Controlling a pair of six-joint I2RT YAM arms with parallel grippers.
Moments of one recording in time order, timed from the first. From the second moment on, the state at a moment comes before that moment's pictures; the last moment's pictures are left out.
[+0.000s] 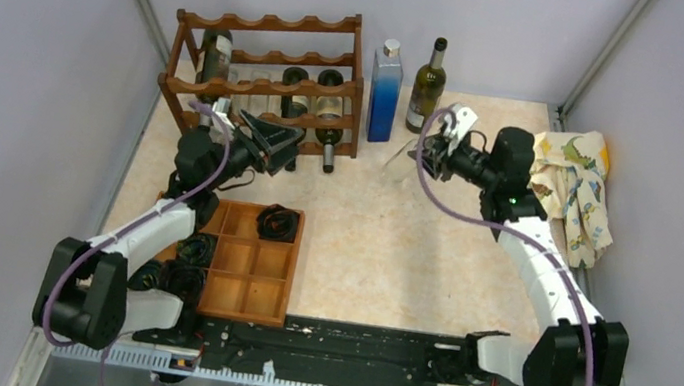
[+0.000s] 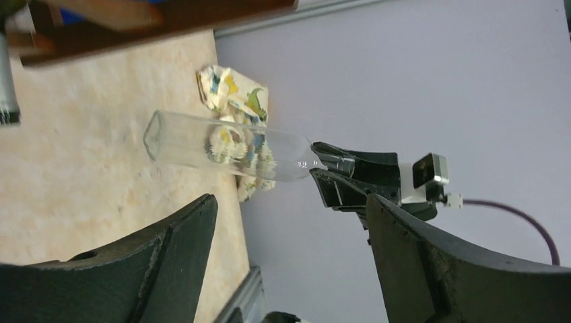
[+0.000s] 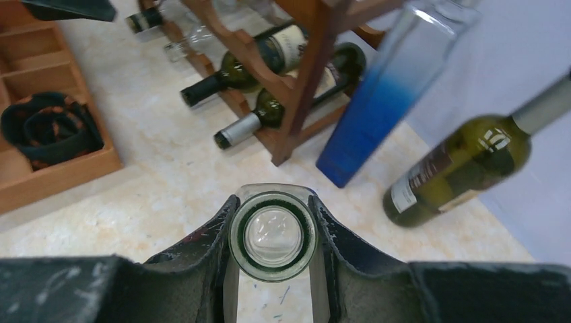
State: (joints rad) left arm -0.21 1.24 0.61 0.72 0.52 -1.35; right arm 0.18 1.24 0.98 0.05 -0.72 -0.34
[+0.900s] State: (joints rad) left arm -0.66 1.35 0.61 0.44 0.24 -1.82; right arm 0.48 0.84 0.53 0.19 -0.88 -1.06
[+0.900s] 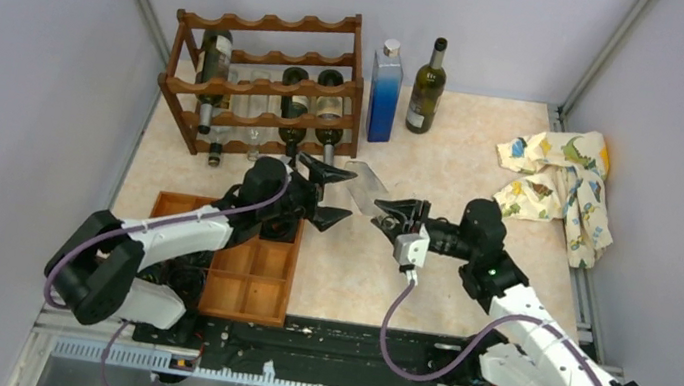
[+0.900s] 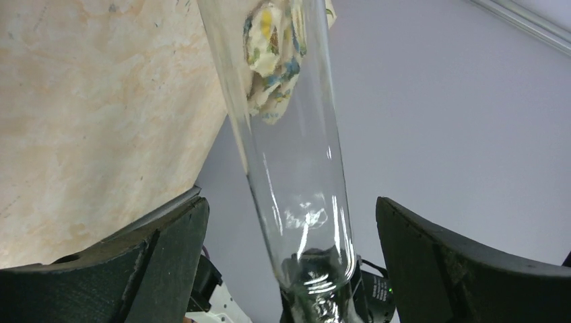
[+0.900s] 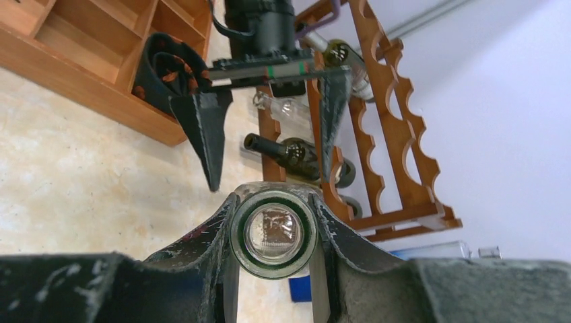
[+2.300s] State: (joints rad) left arm -0.60 1.16 0.54 0.41 0.42 -0.75; right arm 0.55 0.67 0.46 0.10 -0.56 -0.45
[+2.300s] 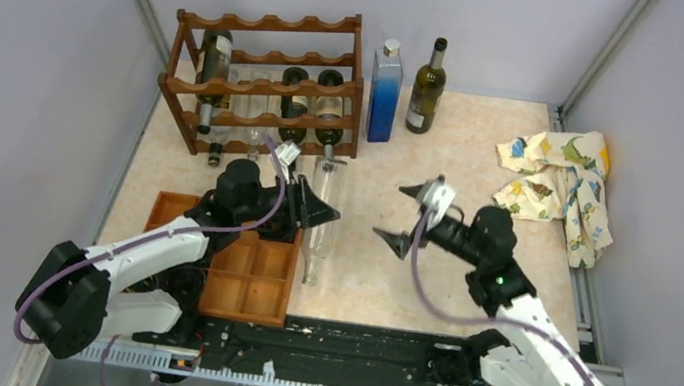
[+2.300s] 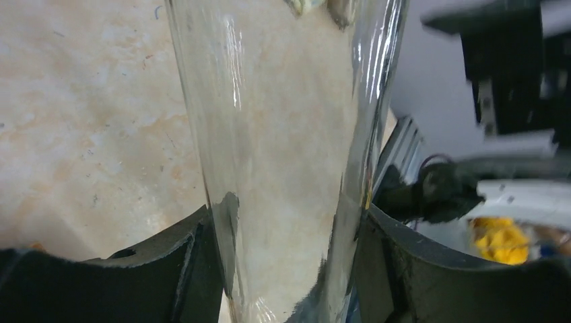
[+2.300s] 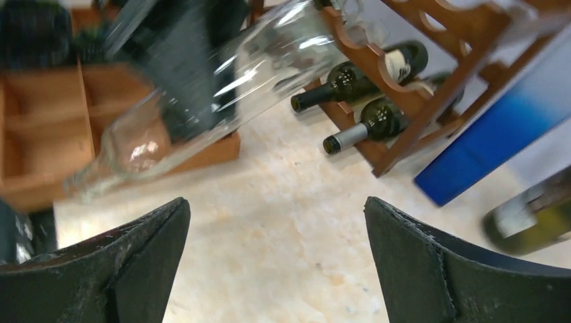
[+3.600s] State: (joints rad) left arm -0.67 1.42 0.65 0.96 0.98 -0.70; right arm 0.51 1.22 0.70 0.72 -0.99 0.55
